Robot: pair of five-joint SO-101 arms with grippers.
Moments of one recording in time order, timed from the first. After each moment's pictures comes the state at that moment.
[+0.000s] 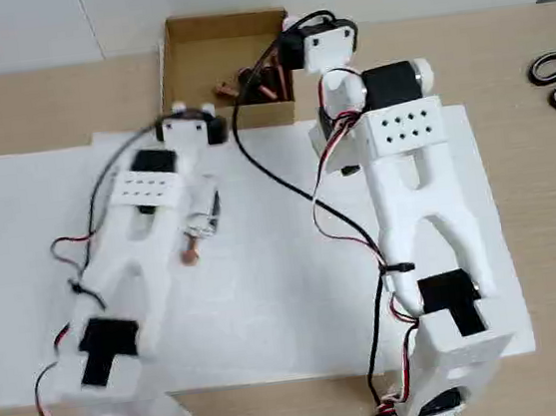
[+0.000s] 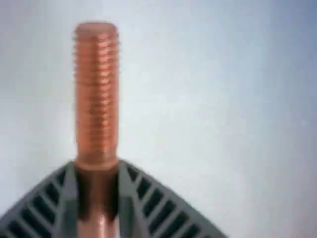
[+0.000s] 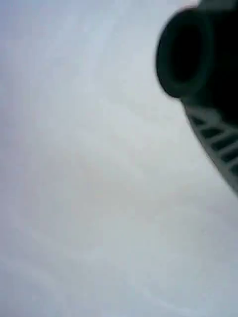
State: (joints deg) left arm 5.4 9.7 5.3 80.7 -0.8; right arm -12.5 12.4 -28.9 96.1 8.0
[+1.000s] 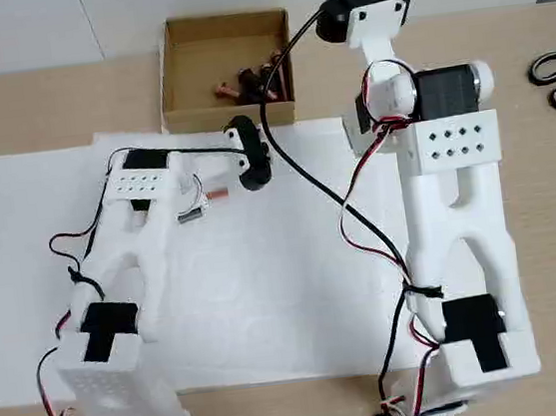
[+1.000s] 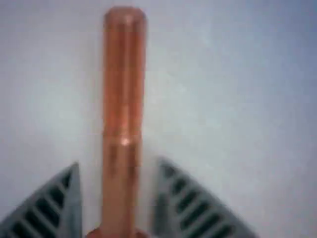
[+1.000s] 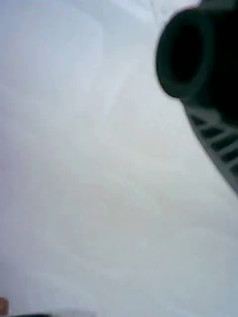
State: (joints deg) left arm 2.9 18.0 4.6 63.1 -64.1; right arm -8.2 3.0 -28.9 96.1 8.0
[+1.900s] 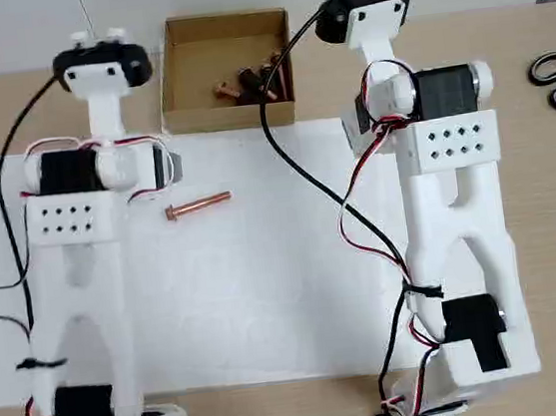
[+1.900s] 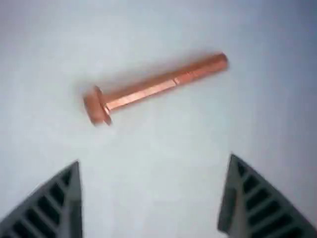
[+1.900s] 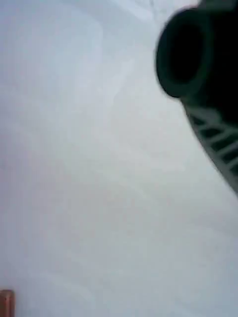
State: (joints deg) left arm -0.7 -9.3 -2.8 88.2 6.9; right arm -8.2 3.0 -28.9 96.1 8.0
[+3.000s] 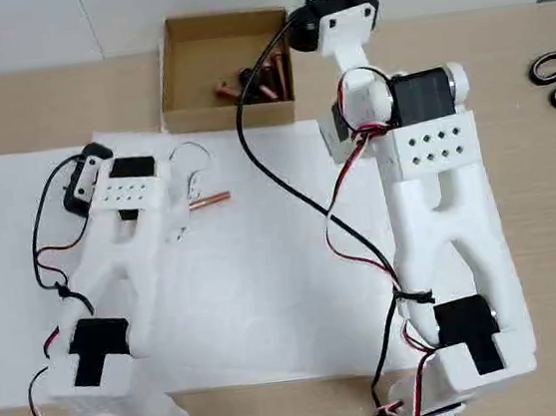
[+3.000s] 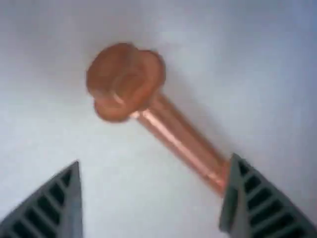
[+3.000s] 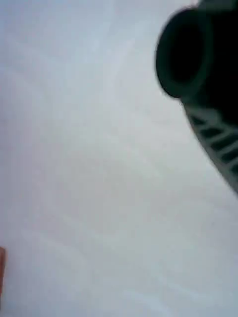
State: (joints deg) left arm 1.4 12.0 10.6 66.9 77.9; right arm -12.7 3.0 -28.9 96.1 8.0
